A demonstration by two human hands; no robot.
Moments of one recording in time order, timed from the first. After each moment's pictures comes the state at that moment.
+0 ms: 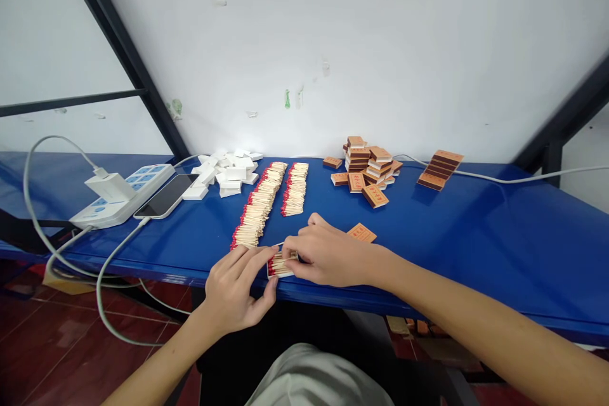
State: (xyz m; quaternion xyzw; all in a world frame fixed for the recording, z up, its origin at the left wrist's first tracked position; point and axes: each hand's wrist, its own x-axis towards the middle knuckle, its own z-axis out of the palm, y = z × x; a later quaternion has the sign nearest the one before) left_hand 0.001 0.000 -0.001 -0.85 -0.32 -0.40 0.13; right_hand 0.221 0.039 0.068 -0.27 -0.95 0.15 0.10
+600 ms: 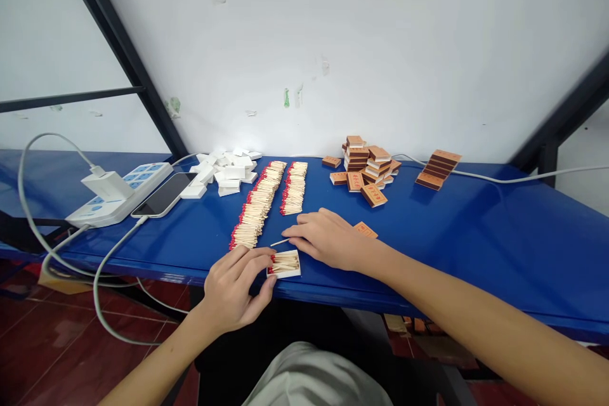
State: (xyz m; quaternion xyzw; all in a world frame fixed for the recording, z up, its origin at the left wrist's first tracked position) left_hand -0.001 0.000 -0.001 -0.86 -0.31 -0.39 0.13; right_hand 0.226 0.061 0.050 -0.34 -0.93 0.06 0.13
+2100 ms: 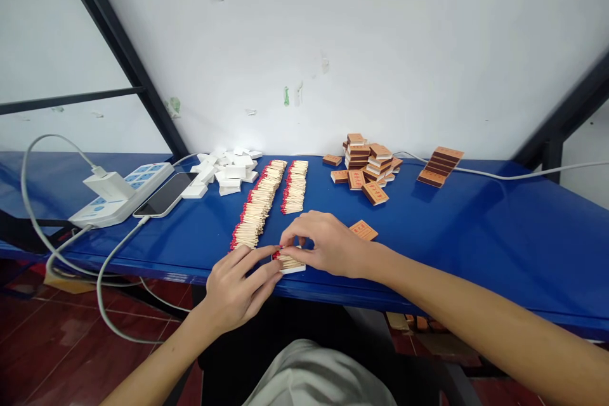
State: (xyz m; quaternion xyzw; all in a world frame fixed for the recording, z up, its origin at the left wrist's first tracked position) left_hand -0.004 0.000 0.001 -0.87 -0.30 -0.35 0.17; right_hand 0.220 0.047 0.051 -0.24 -0.90 0.15 0.34
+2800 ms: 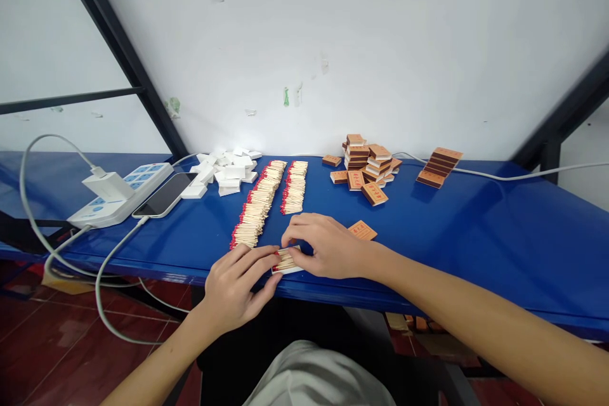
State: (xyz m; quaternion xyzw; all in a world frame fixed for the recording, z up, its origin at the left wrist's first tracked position) left_hand 0.001 0.001 0.003 -0.86 -0.32 -0.38 0.14; right_hand 0.221 0.045 0.057 -0.27 -0.92 0.16 0.23
